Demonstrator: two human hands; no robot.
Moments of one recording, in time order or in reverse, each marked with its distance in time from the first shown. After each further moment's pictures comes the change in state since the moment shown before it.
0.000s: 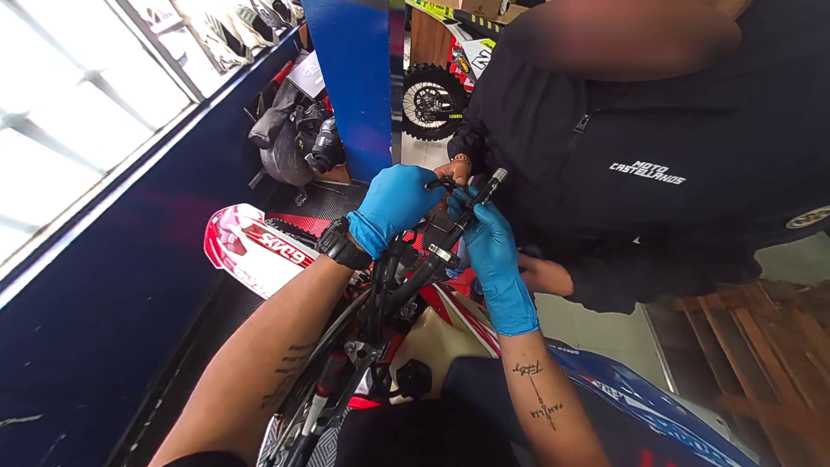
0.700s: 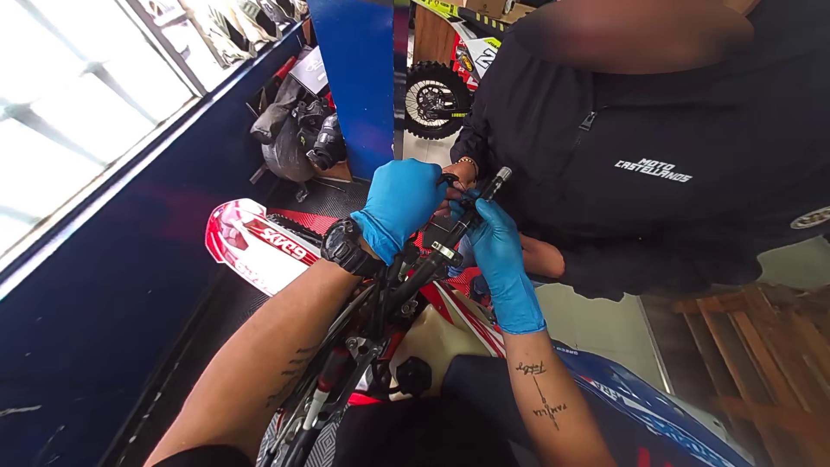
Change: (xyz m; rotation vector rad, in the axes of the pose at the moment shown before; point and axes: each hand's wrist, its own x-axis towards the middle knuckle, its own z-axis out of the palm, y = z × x) left_hand -0.013 0.024 -0.009 0.313 0.080 -0.015; right_hand -0.002 -0.008 0.006 -0.214 0.055 0.039
